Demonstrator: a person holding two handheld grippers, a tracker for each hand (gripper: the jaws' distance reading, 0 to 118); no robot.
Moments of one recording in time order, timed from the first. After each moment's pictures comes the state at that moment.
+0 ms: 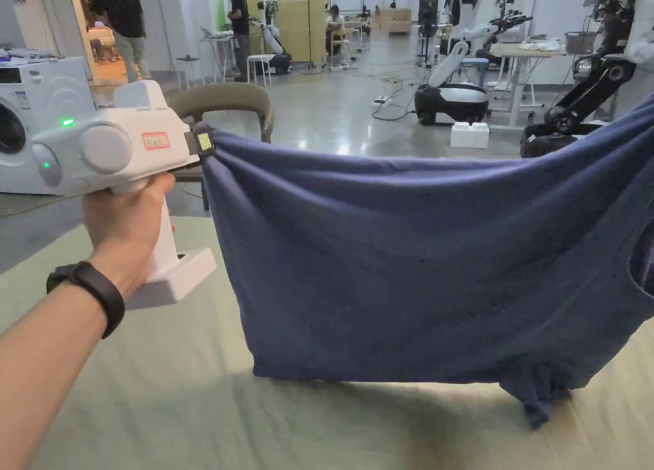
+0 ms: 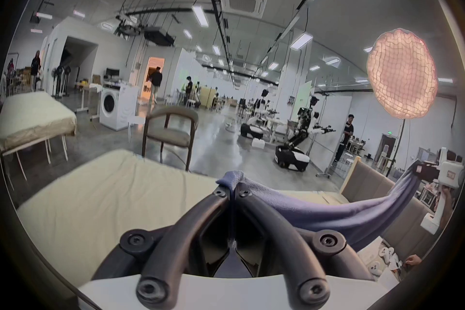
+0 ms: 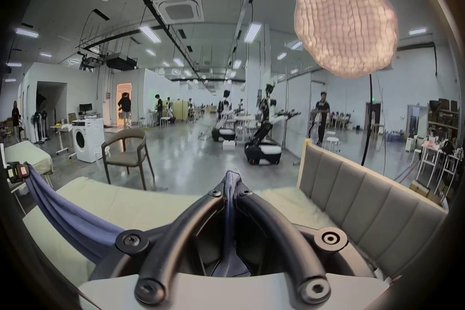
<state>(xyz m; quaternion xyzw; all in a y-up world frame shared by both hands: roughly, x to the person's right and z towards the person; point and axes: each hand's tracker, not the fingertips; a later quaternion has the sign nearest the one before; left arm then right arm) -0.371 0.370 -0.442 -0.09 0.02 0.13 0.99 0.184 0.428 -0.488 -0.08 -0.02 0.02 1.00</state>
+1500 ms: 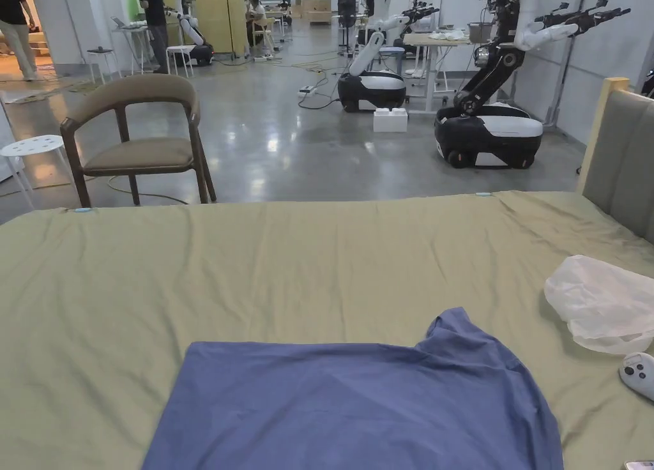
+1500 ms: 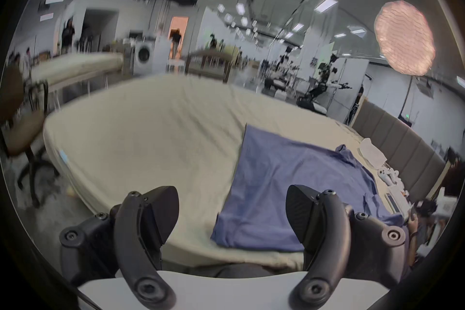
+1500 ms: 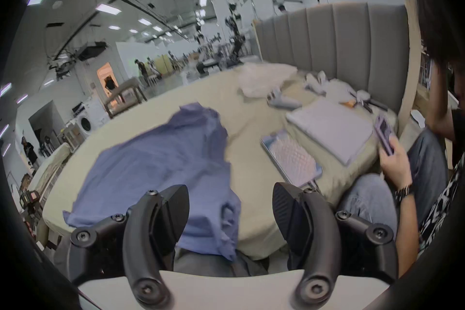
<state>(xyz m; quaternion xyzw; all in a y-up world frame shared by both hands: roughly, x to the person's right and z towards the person) -0.353 0.126 -0.016 -0.20 0.08 0.13 0.97 0.294 0.103 -0.050 -0.26 -0.03 -0.13 0.96</state>
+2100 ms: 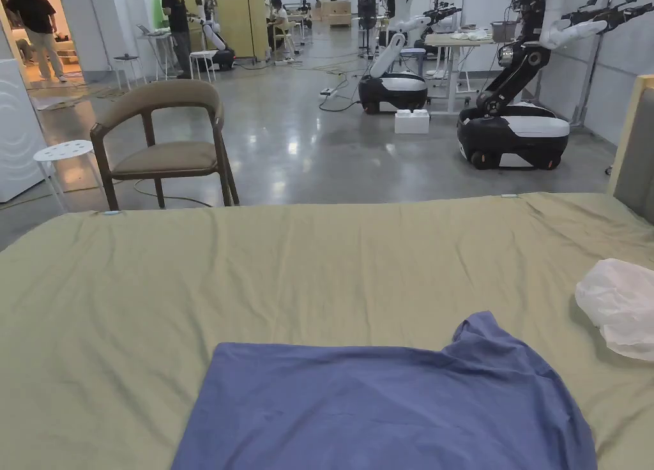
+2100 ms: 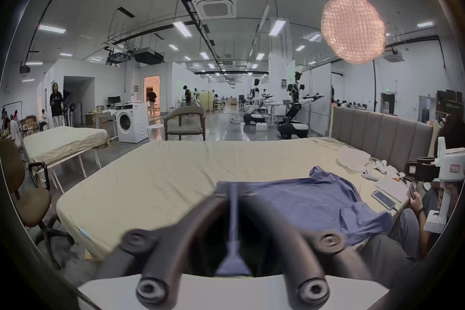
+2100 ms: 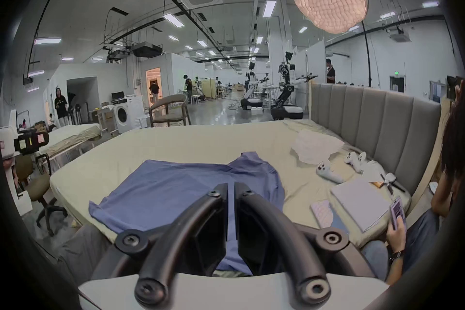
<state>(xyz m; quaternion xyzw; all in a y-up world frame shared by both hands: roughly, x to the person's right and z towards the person) -0.261 0.233 0.029 -0.09 0.03 0.00 1.00 0.194 0.192 -0.026 -0.14 0.08 -0.01 0.99</state>
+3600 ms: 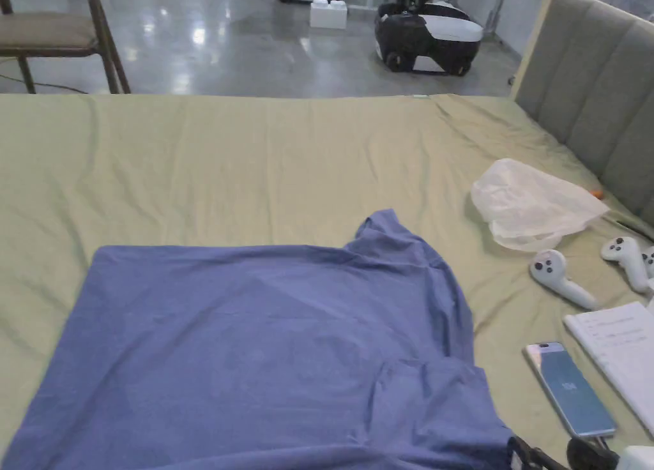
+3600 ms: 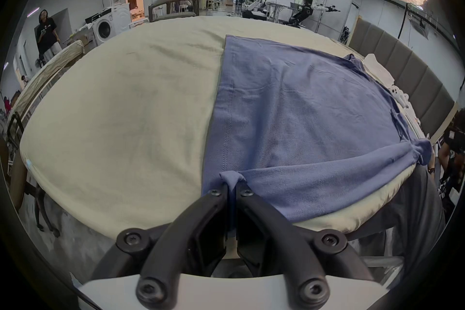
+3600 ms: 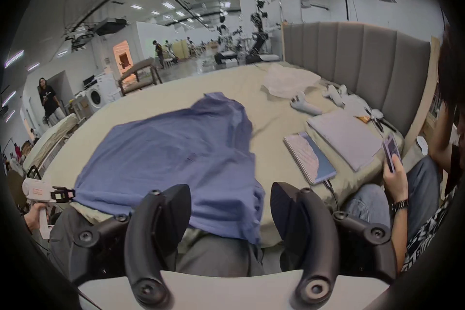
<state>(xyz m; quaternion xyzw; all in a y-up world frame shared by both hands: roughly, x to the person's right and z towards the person) -0.347 0.012 -0.098 -0.42 0.00 0.05 0.91 0.252 0.116 -0.054 -0.31 0.00 -0.06 0.95</state>
